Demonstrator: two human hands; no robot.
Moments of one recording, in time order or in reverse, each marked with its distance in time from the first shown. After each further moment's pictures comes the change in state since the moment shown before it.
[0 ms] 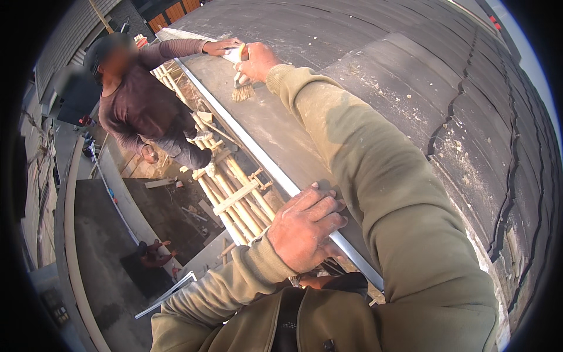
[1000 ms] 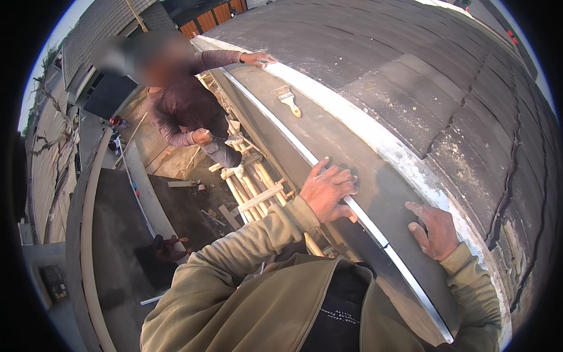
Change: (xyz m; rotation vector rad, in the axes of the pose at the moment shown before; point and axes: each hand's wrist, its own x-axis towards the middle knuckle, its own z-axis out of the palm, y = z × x) left_hand -0.010 0.011 0.008 0.213 -0.030 -0.037; right_hand -0.459 -0.115 -0.261 -0.507 -0.330 0.051
